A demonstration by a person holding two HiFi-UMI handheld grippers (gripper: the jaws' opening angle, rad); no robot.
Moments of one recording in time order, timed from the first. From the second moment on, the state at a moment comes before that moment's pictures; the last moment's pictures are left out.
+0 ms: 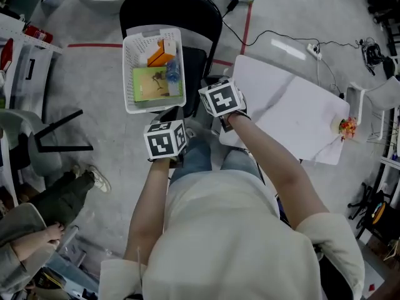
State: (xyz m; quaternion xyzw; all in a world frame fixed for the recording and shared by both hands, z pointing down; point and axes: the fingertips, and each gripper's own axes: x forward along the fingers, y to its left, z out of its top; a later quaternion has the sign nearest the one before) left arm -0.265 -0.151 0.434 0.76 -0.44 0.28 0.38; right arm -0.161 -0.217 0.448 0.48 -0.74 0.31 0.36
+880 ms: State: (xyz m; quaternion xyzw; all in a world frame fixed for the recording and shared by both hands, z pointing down) left arm -0.029 -0.059 0.414 0.84 -0.29 0.33 0.31; right arm 0.086 -0.045 0.424 0.64 -0.62 0.39 0.23
